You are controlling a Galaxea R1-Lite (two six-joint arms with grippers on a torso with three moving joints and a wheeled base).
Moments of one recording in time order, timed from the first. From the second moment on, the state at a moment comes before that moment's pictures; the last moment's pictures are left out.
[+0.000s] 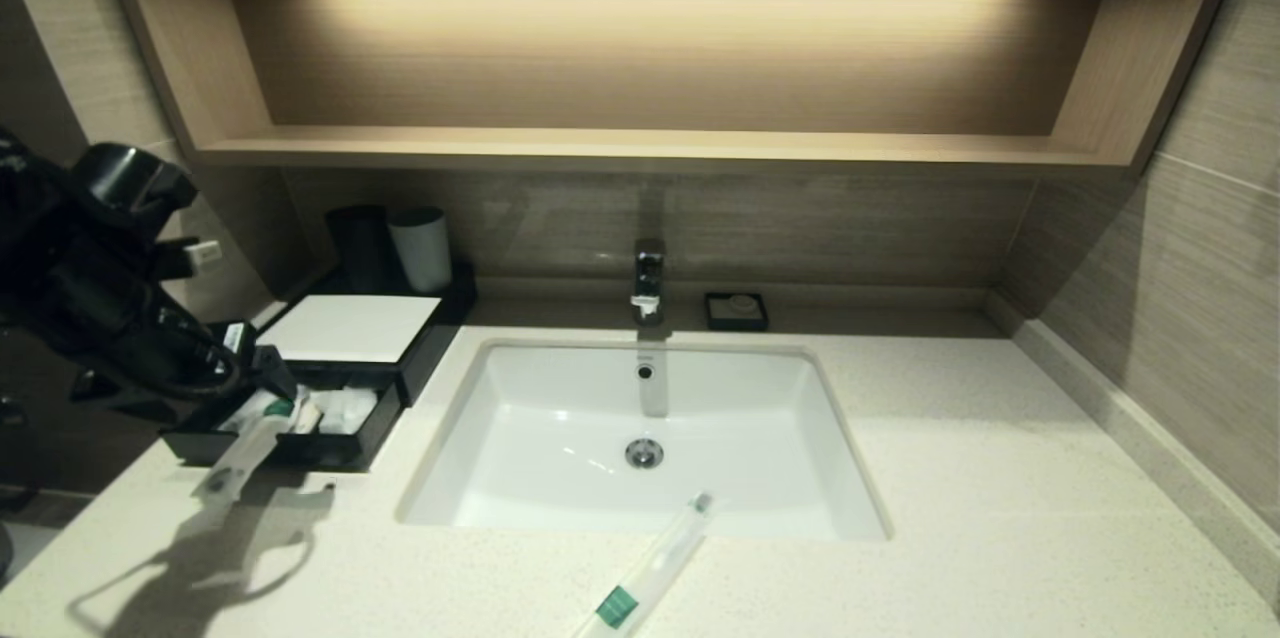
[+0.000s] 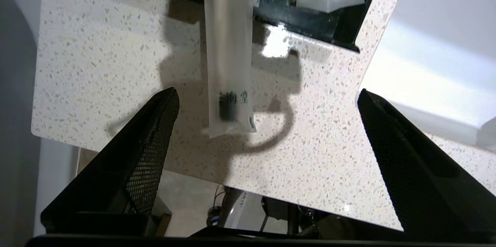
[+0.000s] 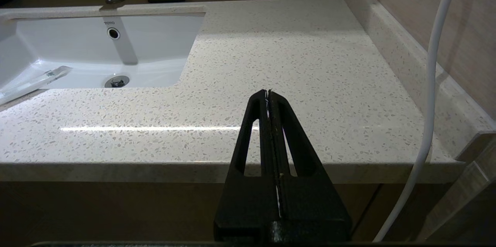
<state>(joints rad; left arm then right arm) 0.13 1.77 -1.44 0.80 -0.01 -0.10 0.00 0.00 0.00 -0.01 0.00 0.04</state>
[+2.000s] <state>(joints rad) 0.17 1.92 -1.37 0.78 -0.02 -0.09 0.00 0.00 0.00 -0.01 0.00 0.04</state>
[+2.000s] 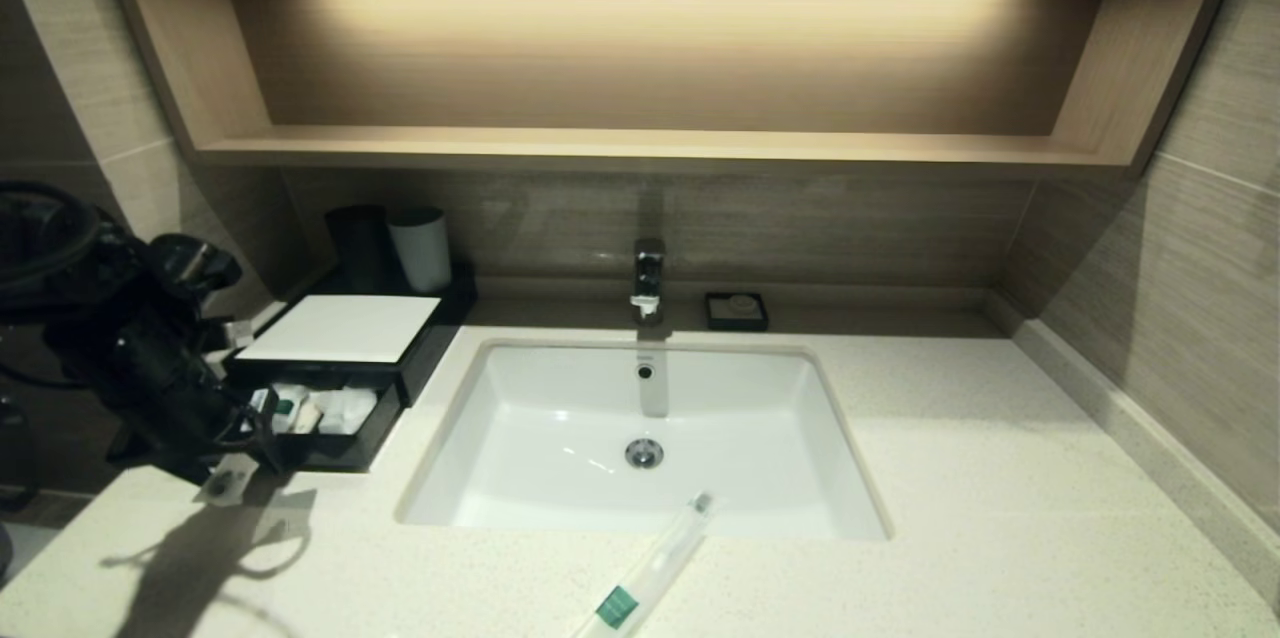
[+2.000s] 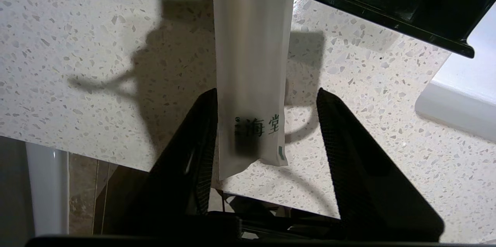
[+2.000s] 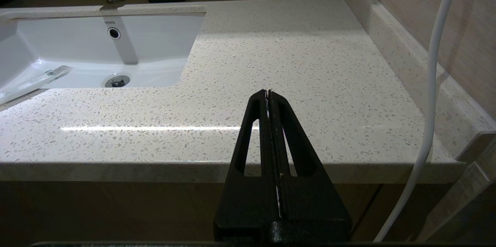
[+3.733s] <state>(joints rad) 0.26 2.02 -1.58 0.78 -0.01 0.07 0.00 0.00 0.00 -0.01 0.00 0.04</state>
